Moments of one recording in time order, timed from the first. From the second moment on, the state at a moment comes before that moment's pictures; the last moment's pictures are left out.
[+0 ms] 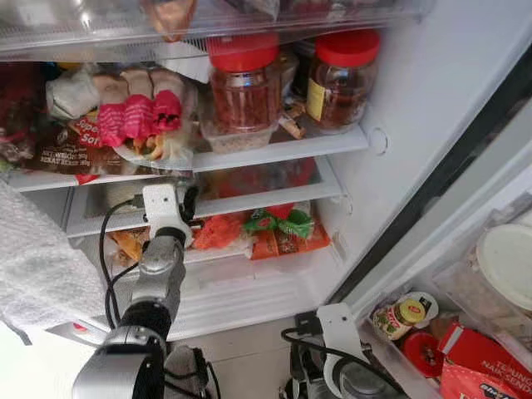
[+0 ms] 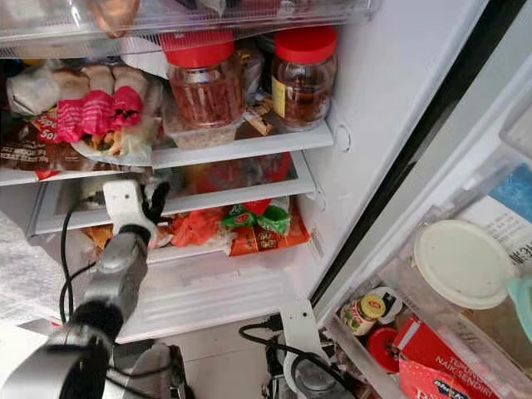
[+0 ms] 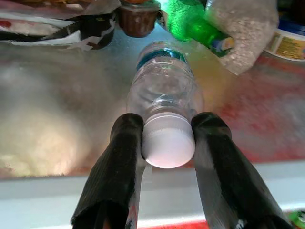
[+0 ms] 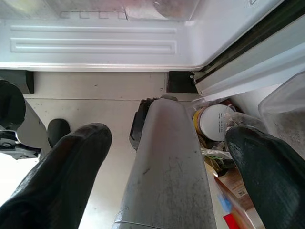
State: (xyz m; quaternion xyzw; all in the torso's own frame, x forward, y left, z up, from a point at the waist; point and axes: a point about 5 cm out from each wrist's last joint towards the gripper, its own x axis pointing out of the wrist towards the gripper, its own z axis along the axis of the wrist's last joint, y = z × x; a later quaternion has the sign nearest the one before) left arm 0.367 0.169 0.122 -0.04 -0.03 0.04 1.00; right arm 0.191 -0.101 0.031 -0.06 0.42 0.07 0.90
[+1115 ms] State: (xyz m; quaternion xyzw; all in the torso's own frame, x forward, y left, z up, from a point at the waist) left arm 0.286 0.156 0.098 0.06 -0.08 -0.05 0.99; right arm 0.187 -0.101 0.030 -0.06 0.43 0.07 0.90
